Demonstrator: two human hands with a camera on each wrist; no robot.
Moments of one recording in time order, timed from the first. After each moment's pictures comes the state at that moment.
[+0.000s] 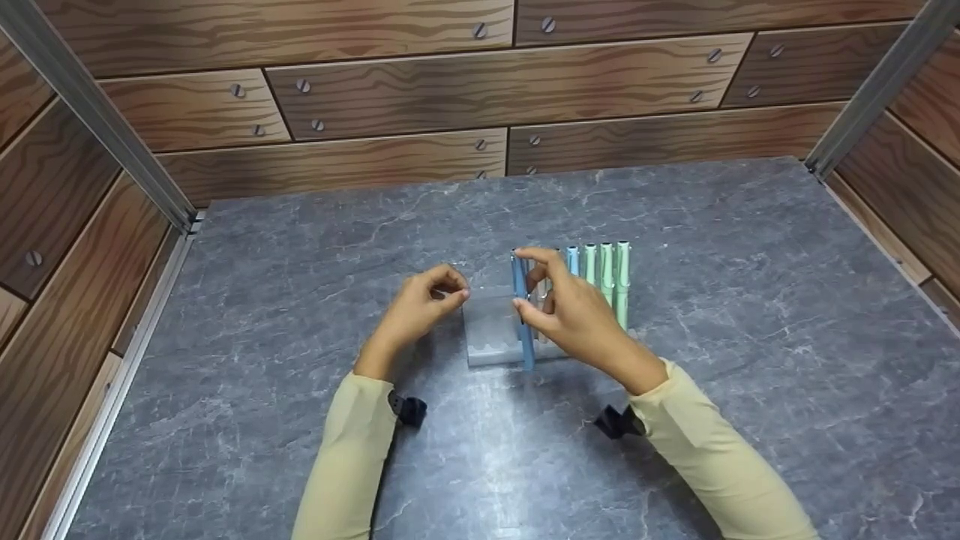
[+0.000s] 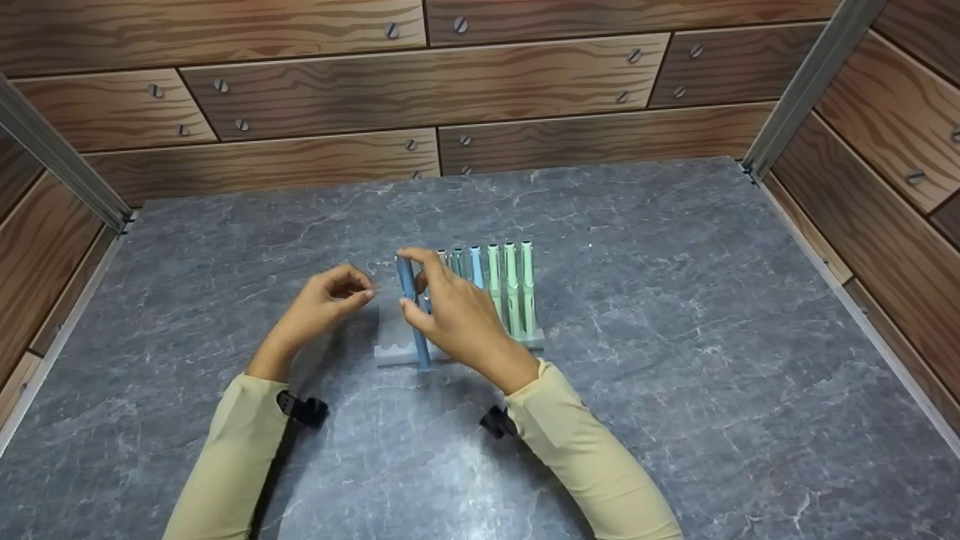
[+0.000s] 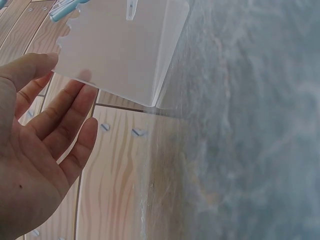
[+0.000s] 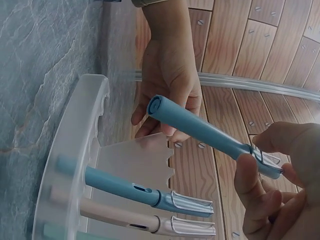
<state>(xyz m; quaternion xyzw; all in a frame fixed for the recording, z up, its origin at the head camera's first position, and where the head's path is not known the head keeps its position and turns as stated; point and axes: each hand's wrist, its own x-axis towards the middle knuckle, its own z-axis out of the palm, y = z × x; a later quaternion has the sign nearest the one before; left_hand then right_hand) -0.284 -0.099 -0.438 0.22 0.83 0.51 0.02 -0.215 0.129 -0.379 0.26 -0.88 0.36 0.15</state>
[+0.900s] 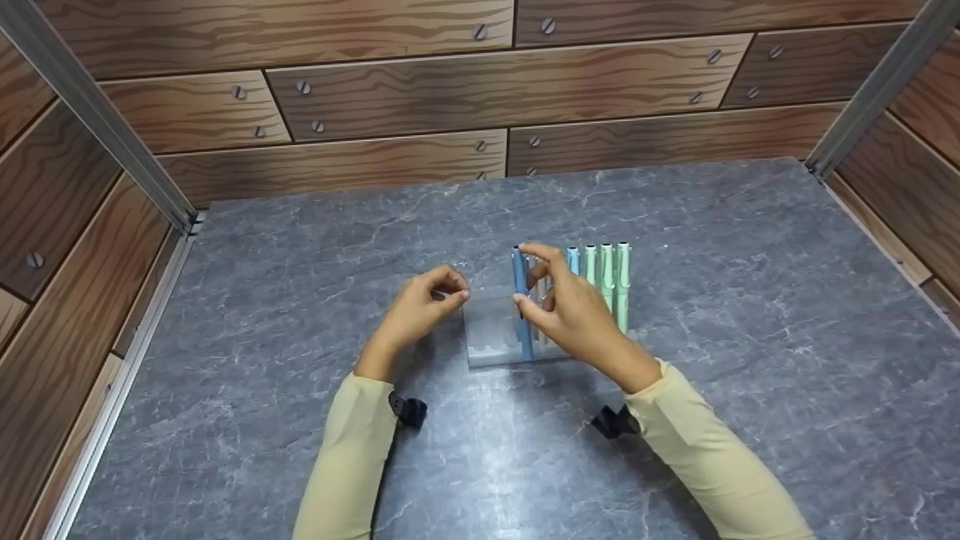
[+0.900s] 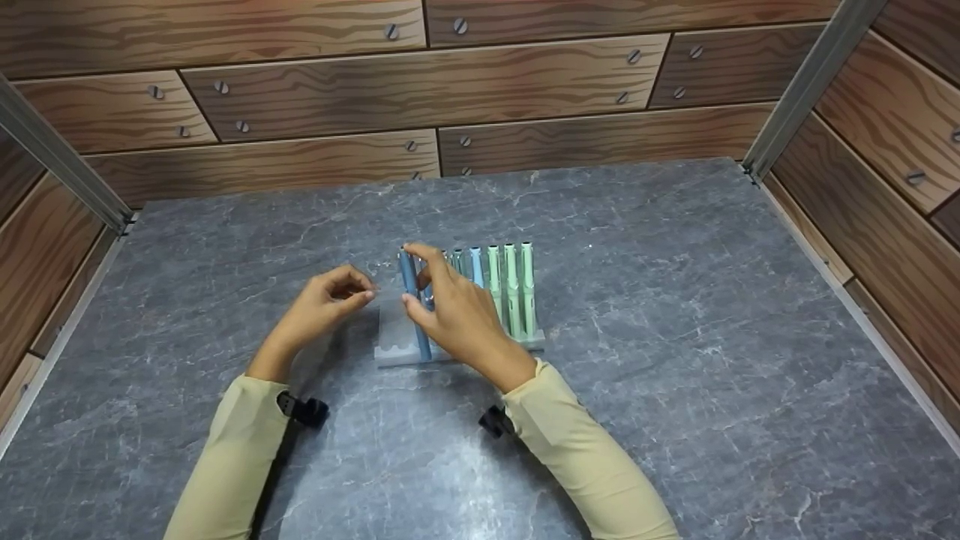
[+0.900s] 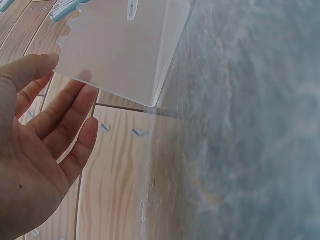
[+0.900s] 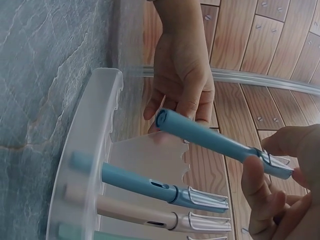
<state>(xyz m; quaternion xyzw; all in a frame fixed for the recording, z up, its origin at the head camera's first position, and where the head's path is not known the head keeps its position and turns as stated) -0.283 -0.099 -0.436 0.22 0.83 0.51 0.02 -0.220 0.128 -0.387 0.24 -0.88 0.38 0.17</state>
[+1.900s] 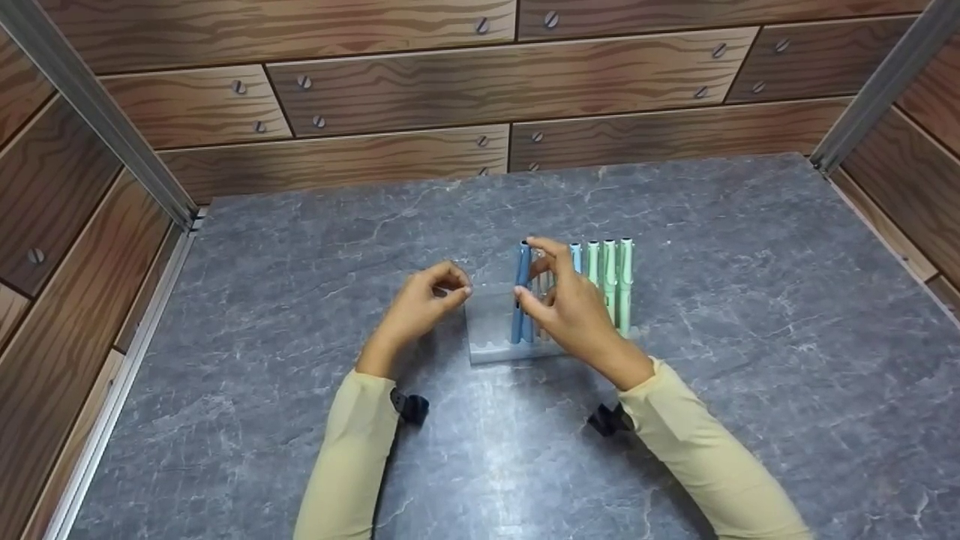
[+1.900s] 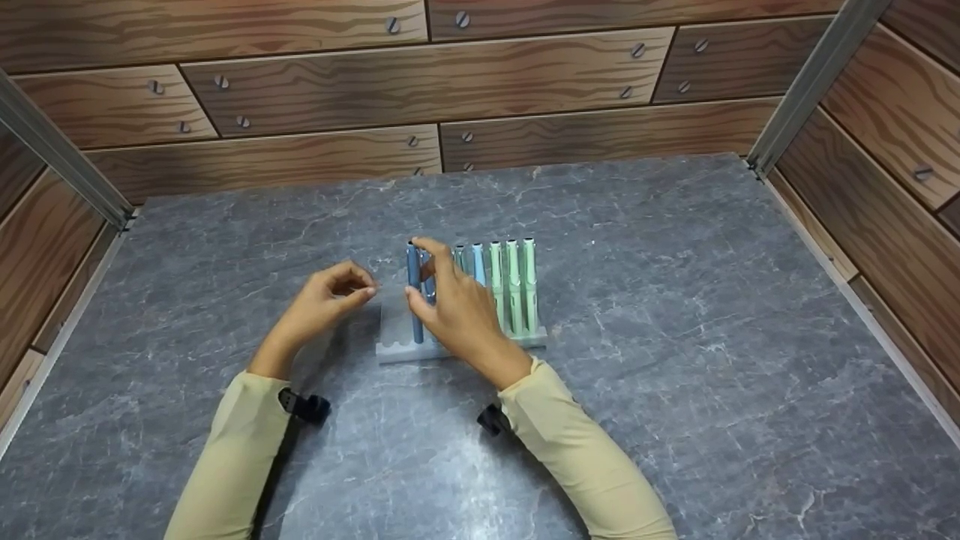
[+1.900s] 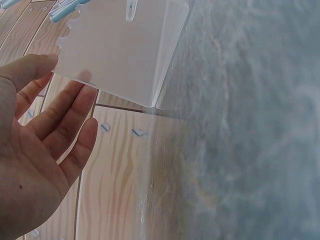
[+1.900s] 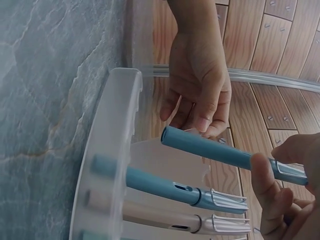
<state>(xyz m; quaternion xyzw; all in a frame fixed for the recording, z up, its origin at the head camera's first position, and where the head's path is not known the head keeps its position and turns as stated) -0.284 -0.099 -0.438 0.22 0.83 0.51 0.01 -0.225 0.123 -0.397 0.21 -0.87 0.41 0.19</state>
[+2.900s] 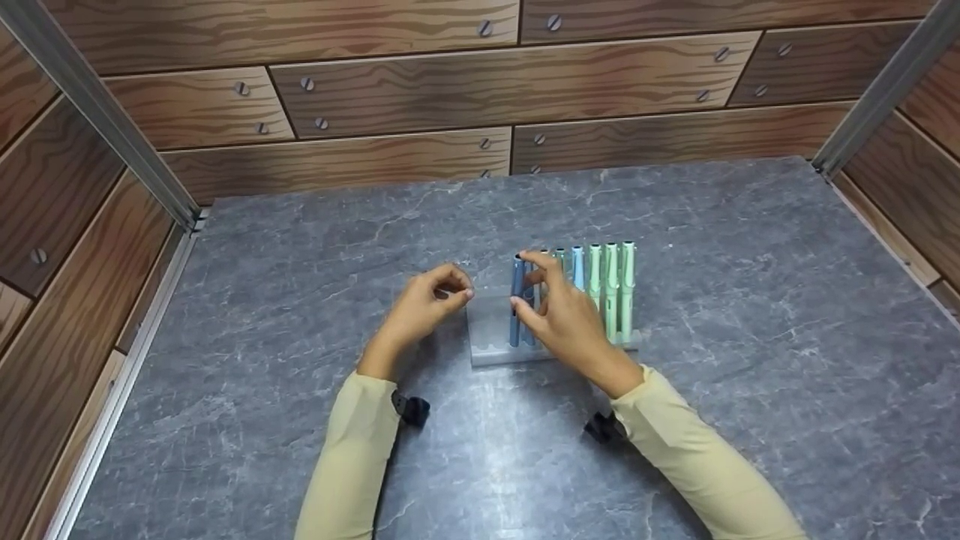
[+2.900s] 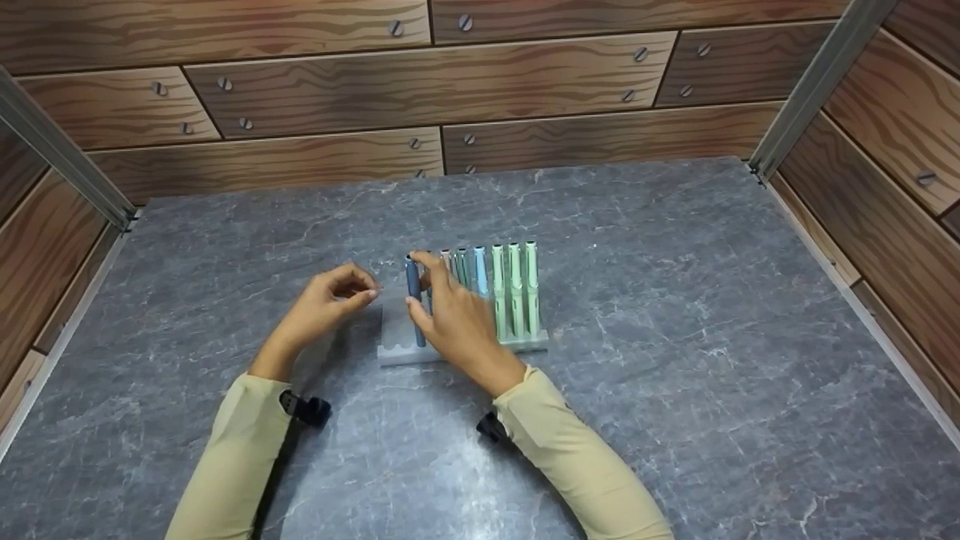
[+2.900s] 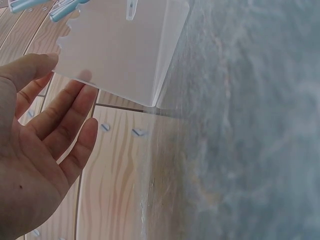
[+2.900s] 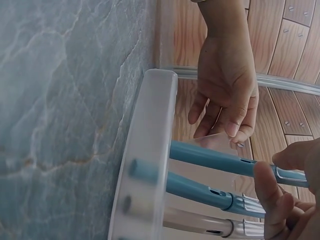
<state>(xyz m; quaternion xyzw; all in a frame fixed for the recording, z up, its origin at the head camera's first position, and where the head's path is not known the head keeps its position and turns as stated) -0.283 -0.099 -0.436 0.23 0.83 0.50 0.01 -0.228 0.117 -0.414 0.20 -0.89 0.34 0.22</state>
